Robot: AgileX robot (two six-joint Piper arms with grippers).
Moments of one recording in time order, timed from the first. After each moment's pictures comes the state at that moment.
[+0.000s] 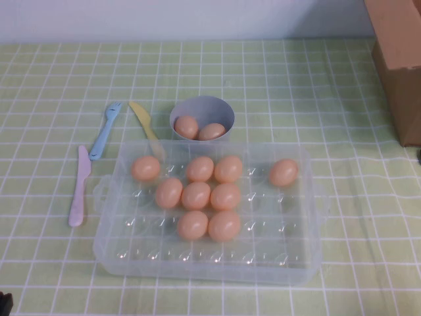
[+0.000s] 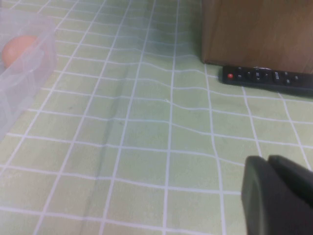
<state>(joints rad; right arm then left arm) -0.01 -0.01 0.03 0.21 0.37 -0.27 -0.14 -0.01 0.02 -0.05 0.37 0.13</state>
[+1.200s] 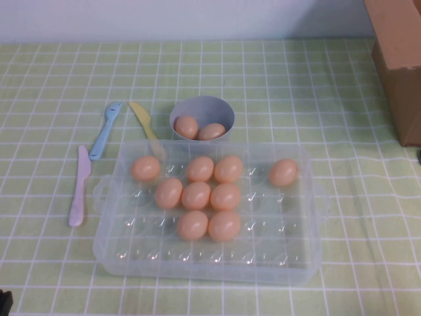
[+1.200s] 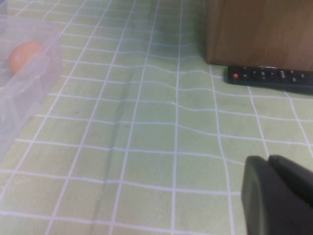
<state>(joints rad) -0.01 -0.01 0.03 0.24 0.37 -0.27 -0.14 -0.01 0.02 -0.05 0.36 0.13</state>
